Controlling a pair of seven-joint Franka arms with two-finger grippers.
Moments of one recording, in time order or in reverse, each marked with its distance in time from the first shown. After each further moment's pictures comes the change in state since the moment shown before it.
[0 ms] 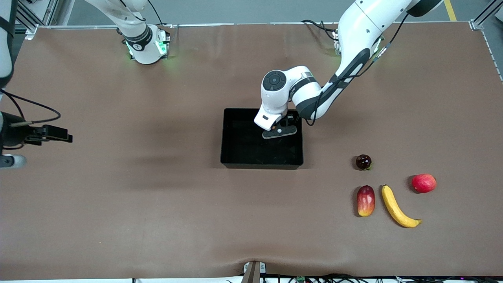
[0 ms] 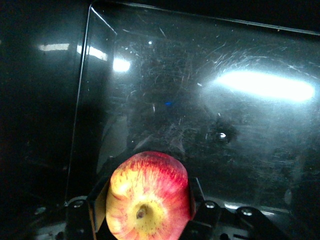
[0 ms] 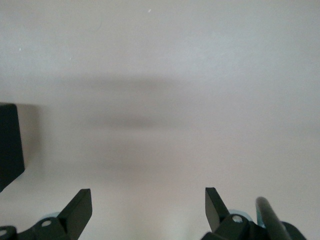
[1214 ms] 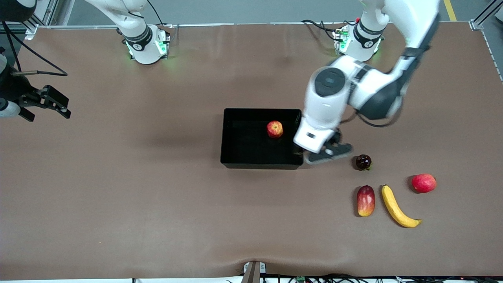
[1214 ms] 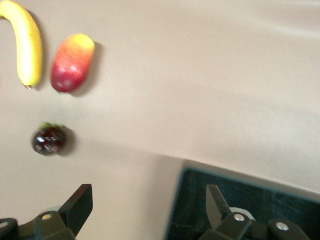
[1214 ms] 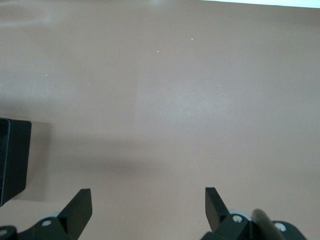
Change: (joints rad) left arm 0.263 -0.158 -0.012 0.308 -0.115 -0.324 0.393; right arm 0.013 -0.346 0.020 -0.321 0.033 0.203 -0.008
